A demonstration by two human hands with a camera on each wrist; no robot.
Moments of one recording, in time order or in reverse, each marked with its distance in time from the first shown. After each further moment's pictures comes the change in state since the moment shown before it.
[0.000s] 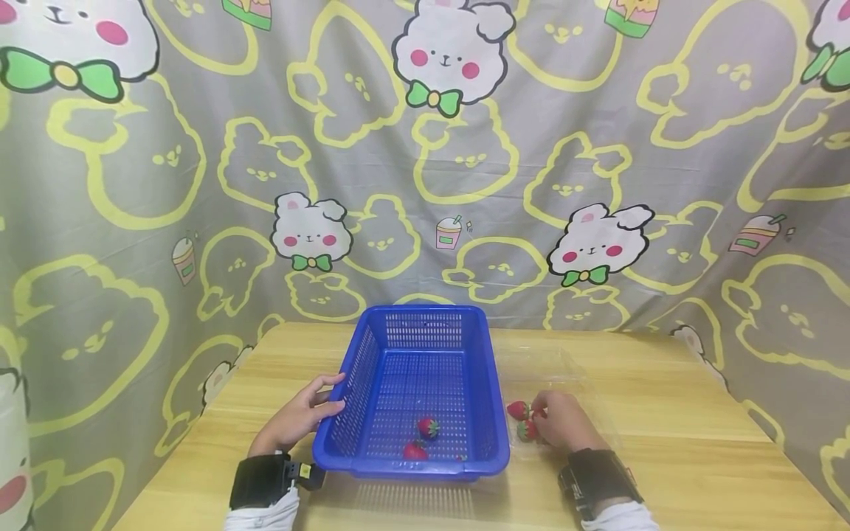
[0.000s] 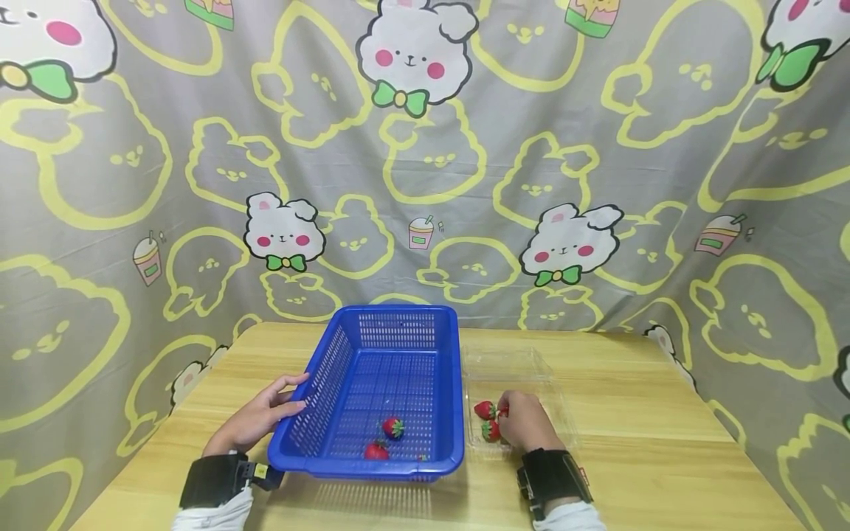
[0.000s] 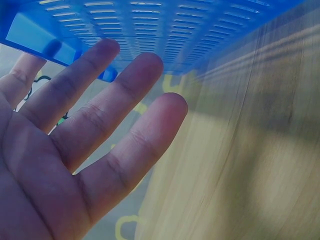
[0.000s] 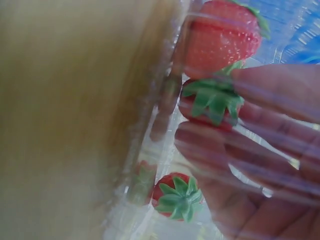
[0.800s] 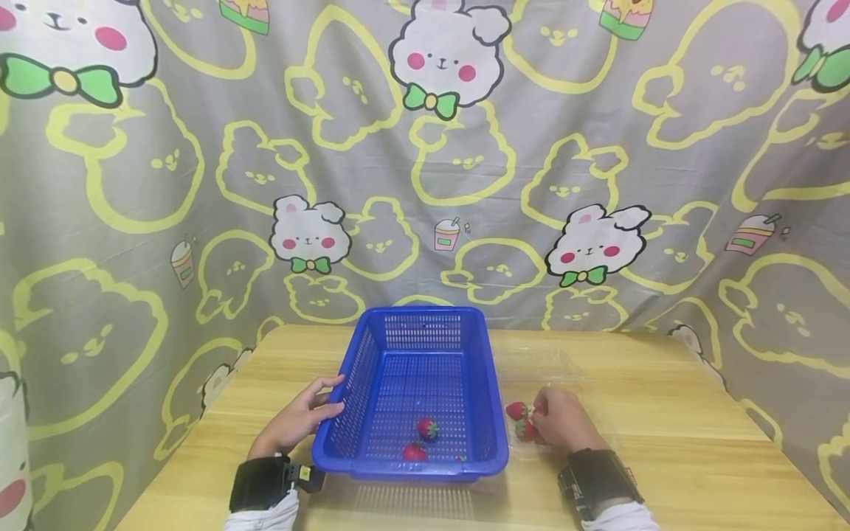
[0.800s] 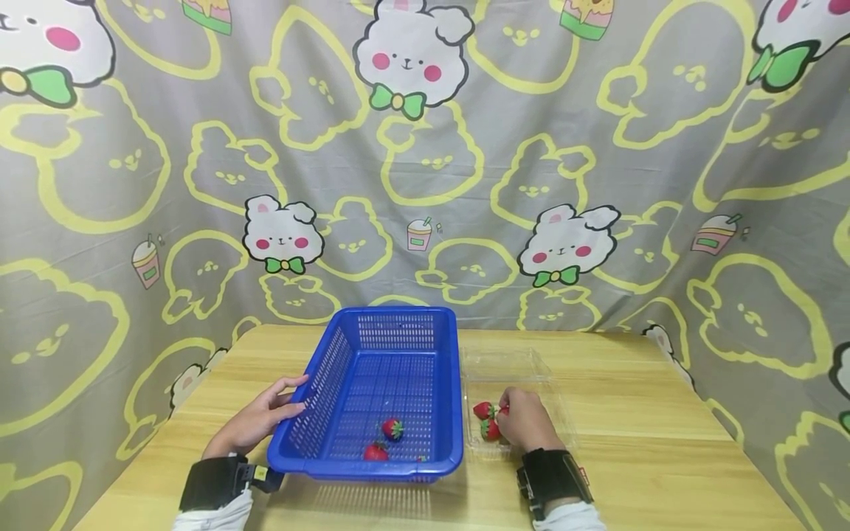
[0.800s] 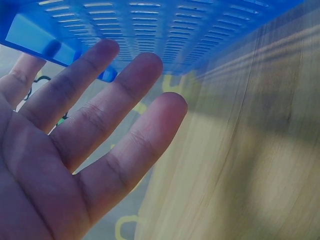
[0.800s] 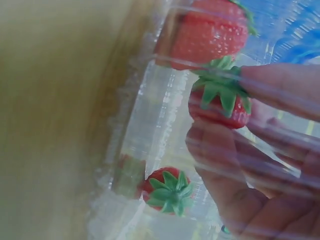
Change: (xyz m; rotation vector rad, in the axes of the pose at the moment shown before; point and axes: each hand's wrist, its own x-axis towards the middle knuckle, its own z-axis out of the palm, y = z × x) left_hand 0.001 0.000 0.001 0.013 0.011 -0.008; right_hand -0.001 0.001 -0.001 0.066 0.024 0.038
